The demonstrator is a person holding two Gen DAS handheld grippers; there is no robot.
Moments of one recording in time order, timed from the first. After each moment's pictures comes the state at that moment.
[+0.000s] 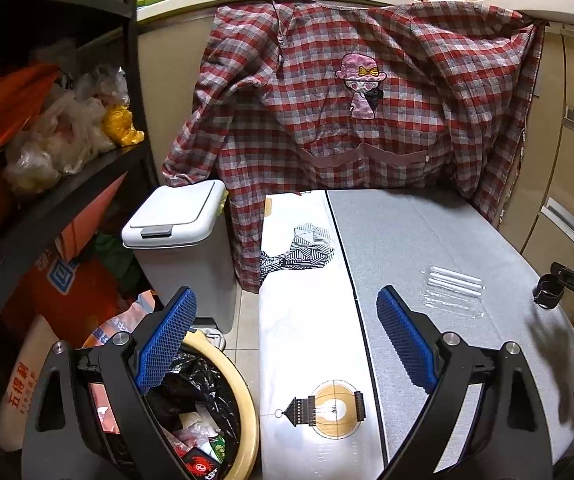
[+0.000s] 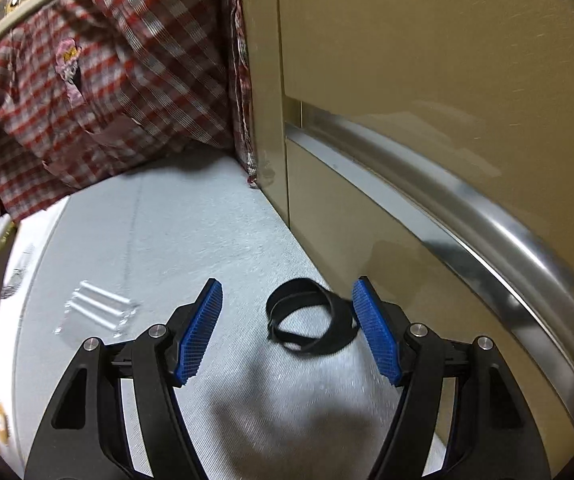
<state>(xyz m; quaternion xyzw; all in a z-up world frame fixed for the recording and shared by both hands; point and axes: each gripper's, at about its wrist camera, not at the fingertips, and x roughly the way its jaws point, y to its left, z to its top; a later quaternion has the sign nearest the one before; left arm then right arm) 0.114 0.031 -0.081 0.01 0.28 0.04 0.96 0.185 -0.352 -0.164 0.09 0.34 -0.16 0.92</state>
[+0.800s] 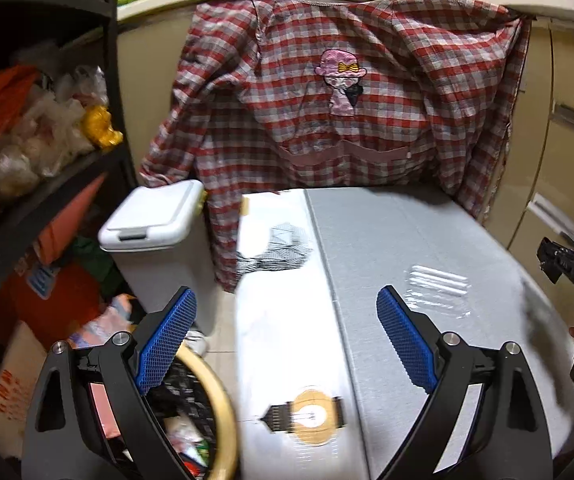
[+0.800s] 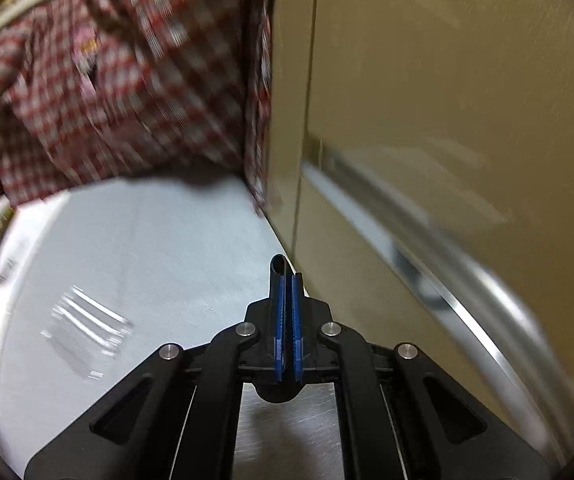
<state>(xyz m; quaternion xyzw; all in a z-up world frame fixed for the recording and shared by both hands) 0.125 0.015 -0.086 0.01 0.28 0.00 0.96 0.194 -0.346 -0.134 0.04 0.31 -0.13 0.94</state>
